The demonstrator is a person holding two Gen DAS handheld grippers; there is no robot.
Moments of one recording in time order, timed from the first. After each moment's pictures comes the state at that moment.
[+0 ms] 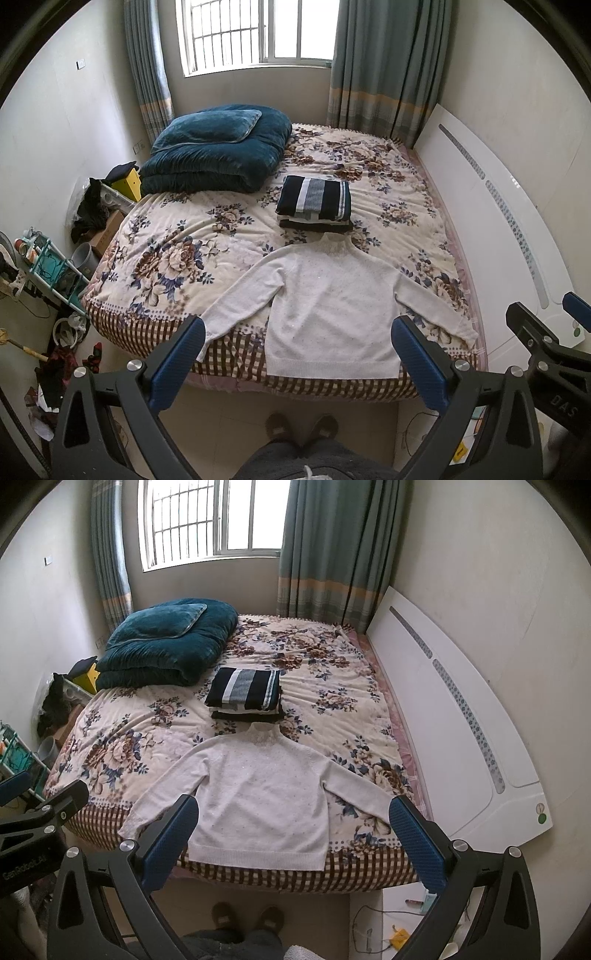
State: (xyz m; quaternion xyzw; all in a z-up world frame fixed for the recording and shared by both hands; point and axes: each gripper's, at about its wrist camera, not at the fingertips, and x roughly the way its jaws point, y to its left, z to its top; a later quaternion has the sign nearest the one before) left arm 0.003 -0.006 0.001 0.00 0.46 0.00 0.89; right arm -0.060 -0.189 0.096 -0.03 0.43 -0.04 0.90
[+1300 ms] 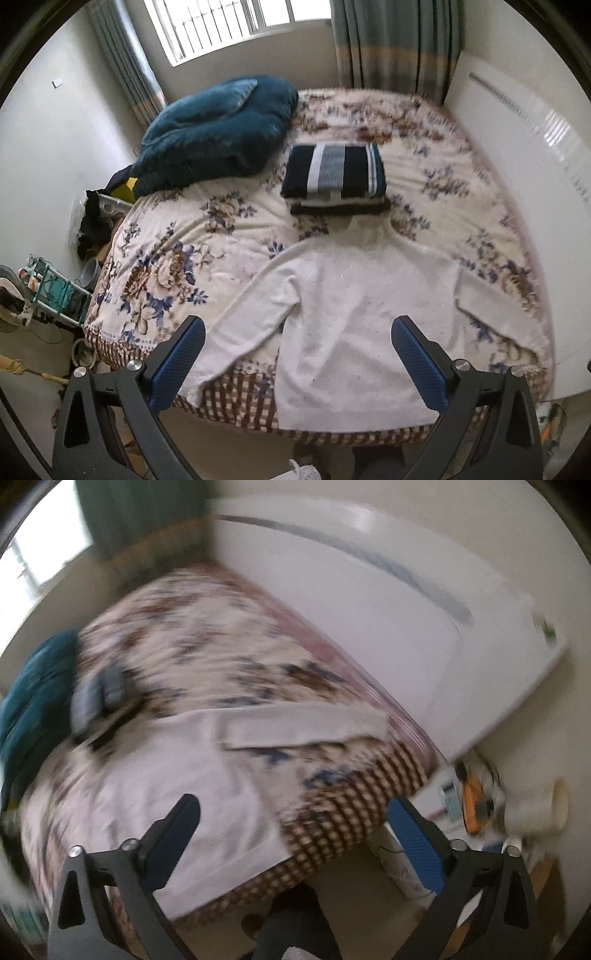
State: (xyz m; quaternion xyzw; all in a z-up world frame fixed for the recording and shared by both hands) left arm 0.237 -0.116 -0.219 0.08 0.50 0.06 0.86; right arm 0.030 -0.493 -0.187 0.25 0.51 -0.31 0.76
